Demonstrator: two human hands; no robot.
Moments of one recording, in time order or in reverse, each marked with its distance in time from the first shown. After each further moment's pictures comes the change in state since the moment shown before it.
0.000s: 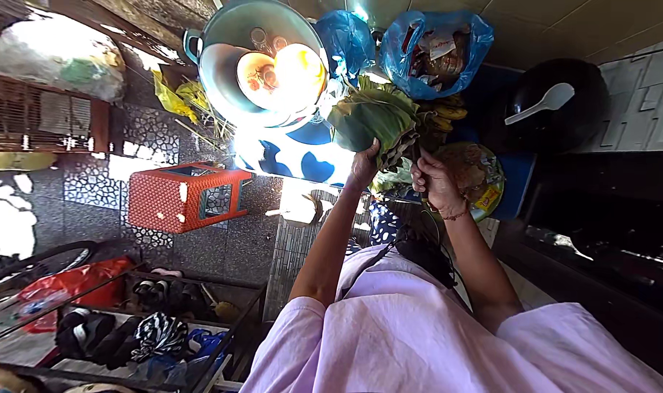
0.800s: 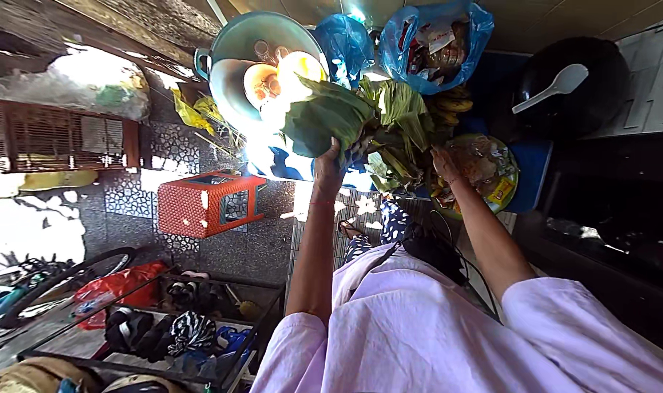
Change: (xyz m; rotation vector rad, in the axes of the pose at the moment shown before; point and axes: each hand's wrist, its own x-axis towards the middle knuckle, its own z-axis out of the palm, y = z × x) left_hand -0.041 0.069 -0.029 0.044 0.232 0.169; right_hand 0.098 0.042 -0.100 -1.400 0.230 0.071
